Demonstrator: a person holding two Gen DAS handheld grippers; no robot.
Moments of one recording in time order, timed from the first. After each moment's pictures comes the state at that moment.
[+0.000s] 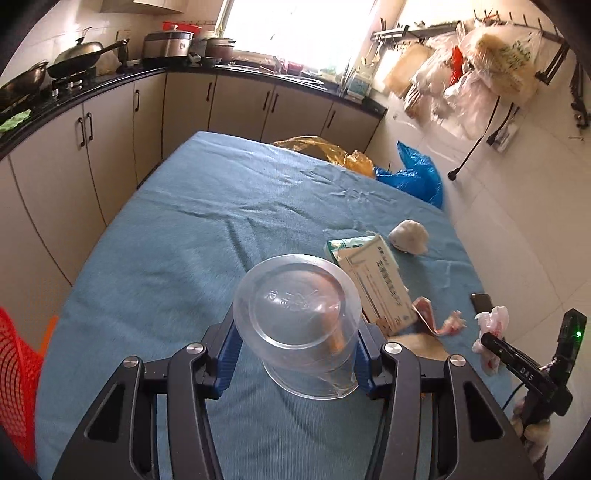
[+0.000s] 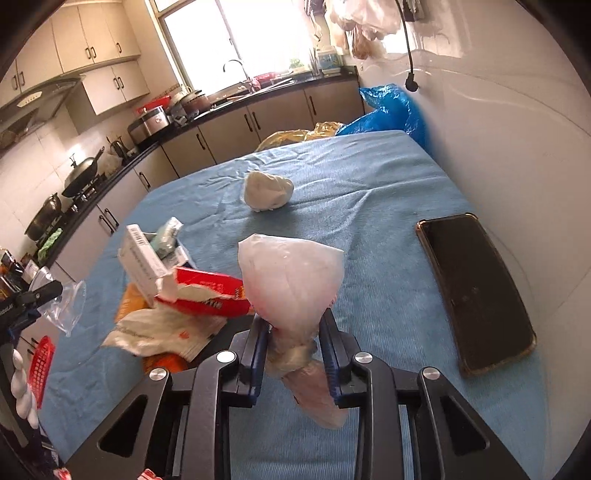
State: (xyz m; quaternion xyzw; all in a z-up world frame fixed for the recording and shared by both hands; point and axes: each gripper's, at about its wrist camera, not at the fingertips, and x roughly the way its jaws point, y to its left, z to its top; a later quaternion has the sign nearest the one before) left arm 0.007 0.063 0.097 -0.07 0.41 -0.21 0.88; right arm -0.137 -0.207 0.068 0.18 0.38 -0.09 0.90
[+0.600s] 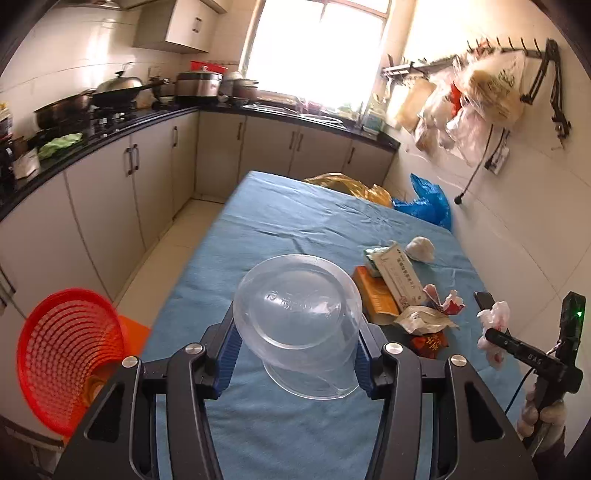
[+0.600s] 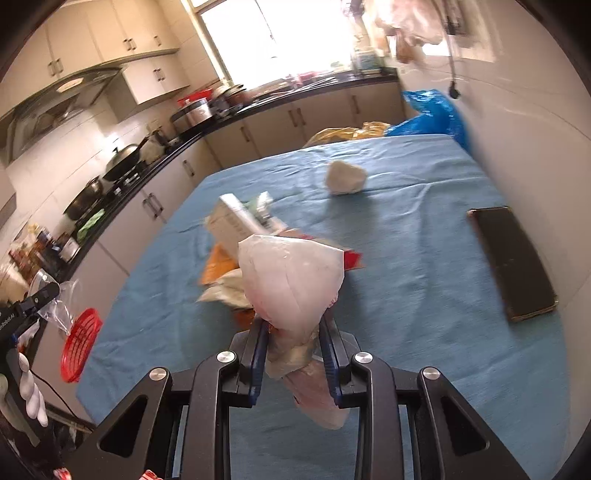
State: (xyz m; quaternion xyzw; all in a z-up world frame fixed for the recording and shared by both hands) left arm -0.083 0.166 0.141 -0.06 0.34 -0.17 0.92; right arm -0.160 -0.119 0.091 0.17 0.38 -0.01 0.91
